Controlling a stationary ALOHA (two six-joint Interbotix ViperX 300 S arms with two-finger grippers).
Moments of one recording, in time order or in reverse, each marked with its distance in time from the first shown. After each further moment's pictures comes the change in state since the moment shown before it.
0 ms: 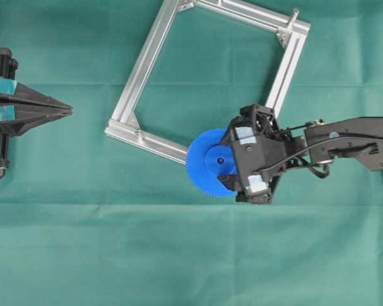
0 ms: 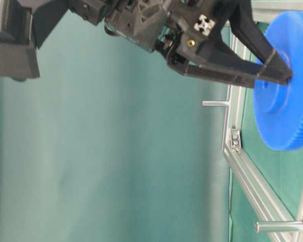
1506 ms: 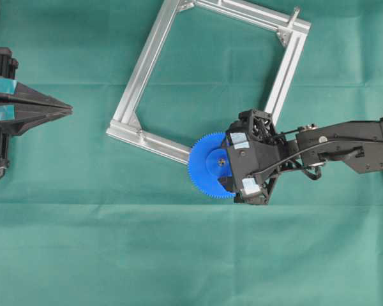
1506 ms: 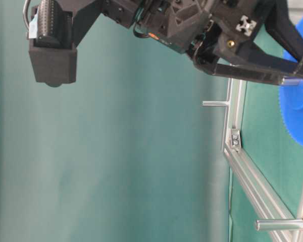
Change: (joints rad) left arm 0.000 0.002 -0.002 0.000 -0.009 0.000; right arm -0.003 0.069 0.020 -0.002 -0.052 0.008
